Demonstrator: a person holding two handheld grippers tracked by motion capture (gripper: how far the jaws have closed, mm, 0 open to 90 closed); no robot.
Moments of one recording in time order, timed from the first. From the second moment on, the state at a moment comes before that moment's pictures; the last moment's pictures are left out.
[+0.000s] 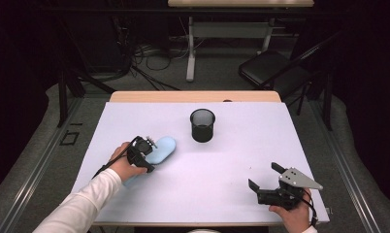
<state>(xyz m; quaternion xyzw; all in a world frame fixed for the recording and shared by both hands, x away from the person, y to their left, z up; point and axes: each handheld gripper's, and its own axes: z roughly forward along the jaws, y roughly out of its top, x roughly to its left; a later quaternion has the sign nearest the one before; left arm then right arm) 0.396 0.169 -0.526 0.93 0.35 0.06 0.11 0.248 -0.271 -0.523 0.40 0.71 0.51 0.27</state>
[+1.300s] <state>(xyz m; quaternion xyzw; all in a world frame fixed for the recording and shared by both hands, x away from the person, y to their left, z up) 0.395 0.171 -0.527 0.92 0.37 0.05 0.11 0.248 -0.271 -0.523 0.40 0.71 0.51 0.27</state>
